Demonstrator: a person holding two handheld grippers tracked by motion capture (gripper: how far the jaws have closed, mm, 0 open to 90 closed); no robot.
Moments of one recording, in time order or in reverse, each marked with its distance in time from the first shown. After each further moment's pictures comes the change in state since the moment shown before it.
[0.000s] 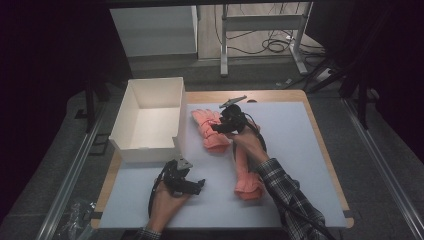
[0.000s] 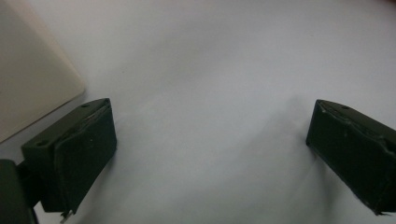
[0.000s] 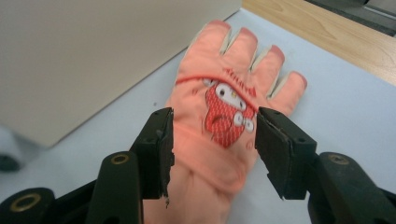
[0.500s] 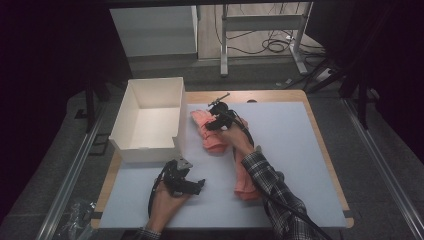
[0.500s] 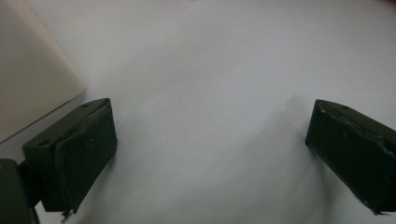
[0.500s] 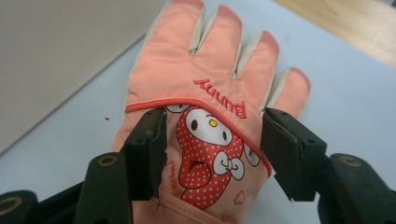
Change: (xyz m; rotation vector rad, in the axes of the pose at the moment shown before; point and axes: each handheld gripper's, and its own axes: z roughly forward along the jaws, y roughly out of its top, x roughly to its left) left arm 0.000 0.000 0.000 0.000 0.000 0.001; right arm -0.004 0.015 0.055 0.153 -0.099 0.010
